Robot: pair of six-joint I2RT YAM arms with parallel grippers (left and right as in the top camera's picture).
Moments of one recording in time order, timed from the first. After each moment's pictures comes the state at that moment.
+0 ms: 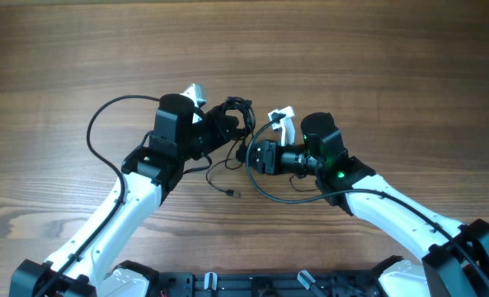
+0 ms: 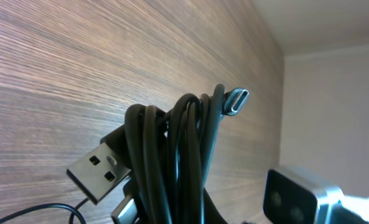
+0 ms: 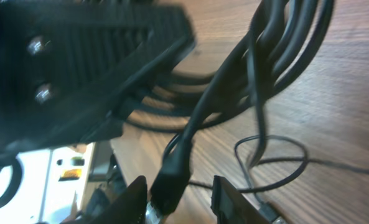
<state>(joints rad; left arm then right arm) -0.37 1.33 0.76 -0.08 0.39 -0.93 0.54 1.45 0.63 0.28 -0.67 0.79</state>
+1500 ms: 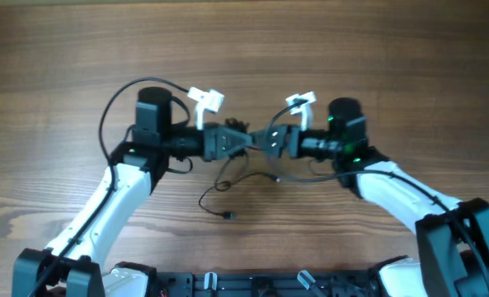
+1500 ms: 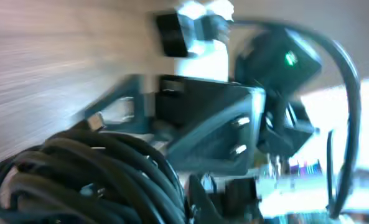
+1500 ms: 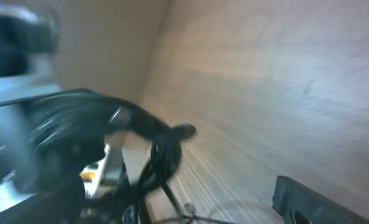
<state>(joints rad) -0.20 1.39 0.76 -0.04 1.12 -0.48 0.29 1.55 0.63 0.42 -0.94 0.71</state>
